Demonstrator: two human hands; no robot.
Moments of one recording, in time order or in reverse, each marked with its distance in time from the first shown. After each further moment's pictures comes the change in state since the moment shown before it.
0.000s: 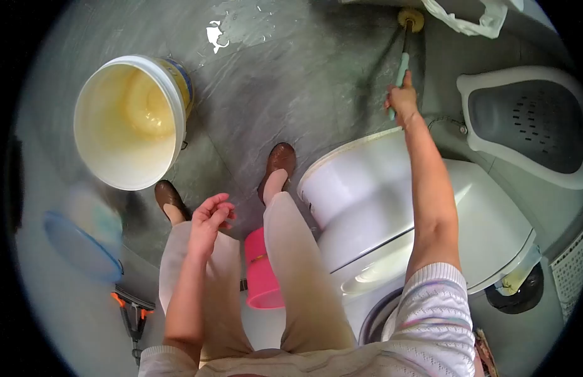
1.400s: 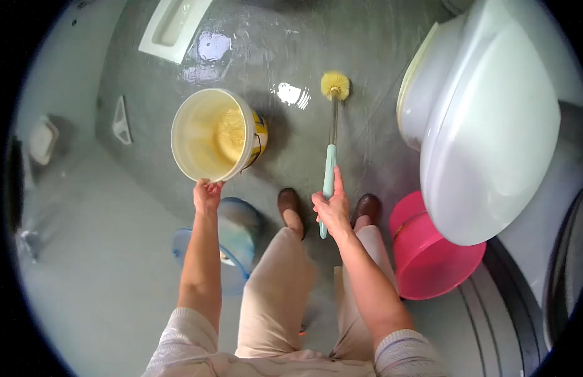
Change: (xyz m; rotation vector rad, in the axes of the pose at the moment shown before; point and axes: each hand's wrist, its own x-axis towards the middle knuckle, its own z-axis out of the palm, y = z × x) left_hand 0.015 0.122 -0.142 -0.053 0.228 0.452; right_hand -0.379 0.115 0.195 0.989 -0.172 0.259
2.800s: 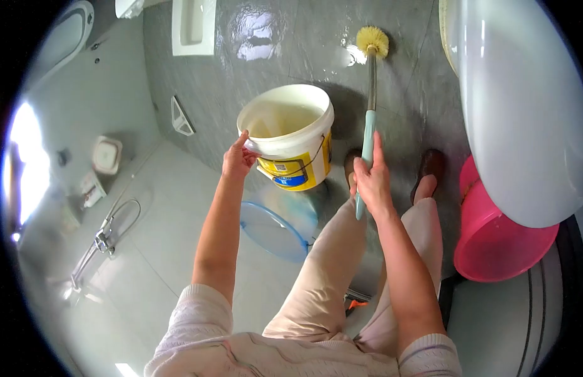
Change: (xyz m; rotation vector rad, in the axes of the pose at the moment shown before) left_hand -0.055 0.039 0.112 0.772 0.161 0.001; right_hand -0.008 -0.010 -0.038 0.328 -0.094 0.080
